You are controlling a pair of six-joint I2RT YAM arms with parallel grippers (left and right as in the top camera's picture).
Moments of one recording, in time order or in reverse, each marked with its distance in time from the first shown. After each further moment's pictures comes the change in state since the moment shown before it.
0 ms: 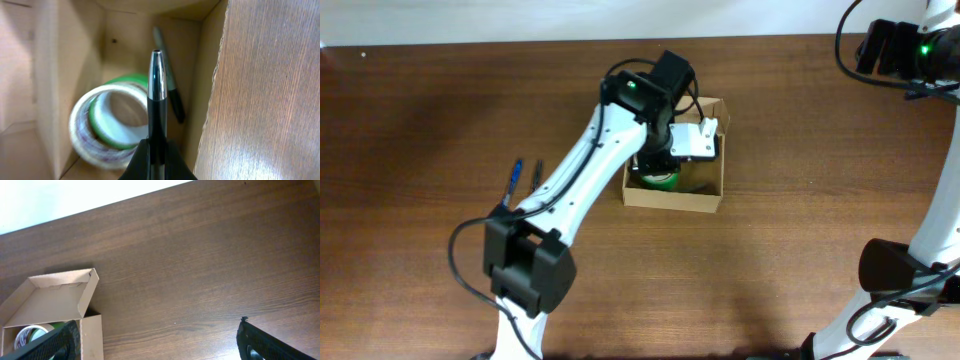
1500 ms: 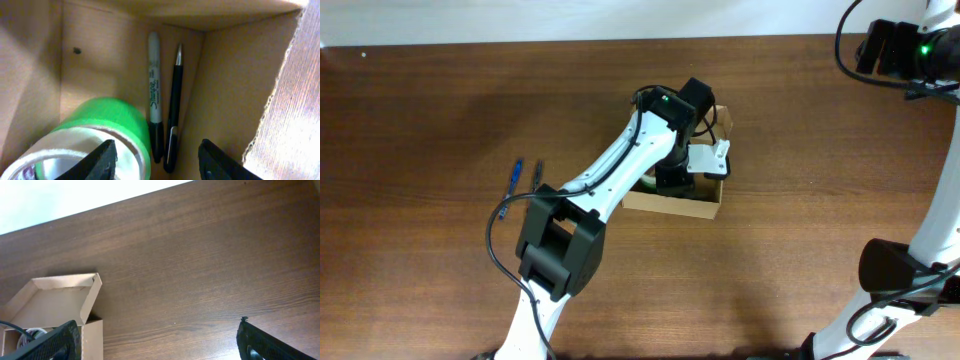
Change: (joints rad) left arm -0.051 0.150 0.008 0.018 0.005 -0.081; right arm 0.000 0.000 0.000 0.000 0.000 0.000
